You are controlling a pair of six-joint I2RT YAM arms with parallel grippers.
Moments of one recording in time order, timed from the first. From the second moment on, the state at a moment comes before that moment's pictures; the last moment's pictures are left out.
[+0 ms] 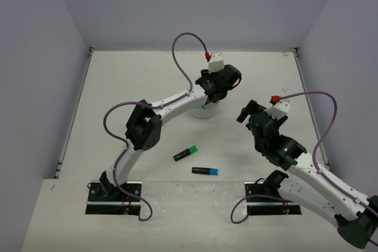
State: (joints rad) left arm -0.91 2.27 2.07 -0.55 -0.71 -0.83; right arm 0.73 0.73 0.65 -0.45 0.84 0.76
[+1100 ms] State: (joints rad) left arm -0.98 1.39 0.79 -0.36 -0.09 -0.38; right arm 0.73 0.63 0.55 -0.08 -0.05 0.32
